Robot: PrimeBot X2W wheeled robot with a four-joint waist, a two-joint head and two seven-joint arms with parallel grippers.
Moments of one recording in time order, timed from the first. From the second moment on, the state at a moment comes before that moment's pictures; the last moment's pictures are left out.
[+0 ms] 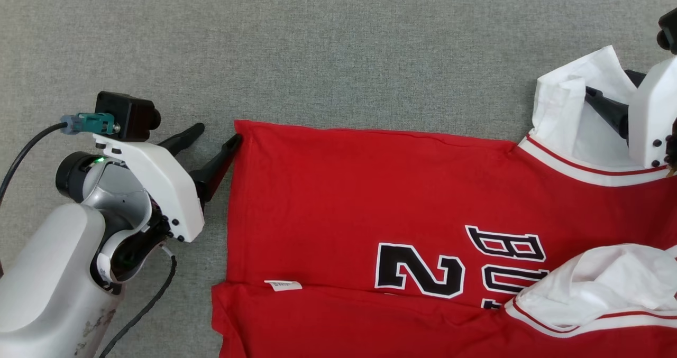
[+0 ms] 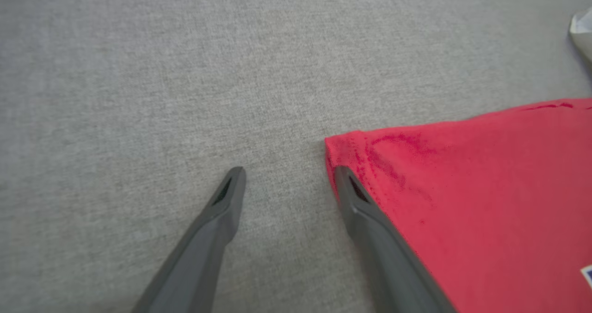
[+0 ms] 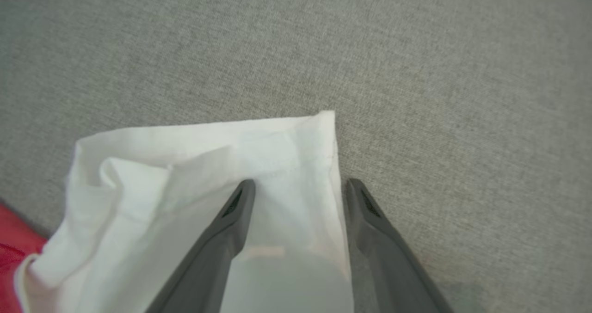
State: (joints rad) left arm -0.54 0.47 -0.48 0.11 -0.81 -0.04 0.45; right arm -0.75 -0.58 0.35 0.22 0.60 0.13 0.79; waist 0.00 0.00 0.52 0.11
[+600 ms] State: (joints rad) left arm -0.56 0.45 -0.51 0.13 -0.87 -0.10 0.42; right arm -0.80 -0.61 0.46 0.21 0.74 0.13 0.71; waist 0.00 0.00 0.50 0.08
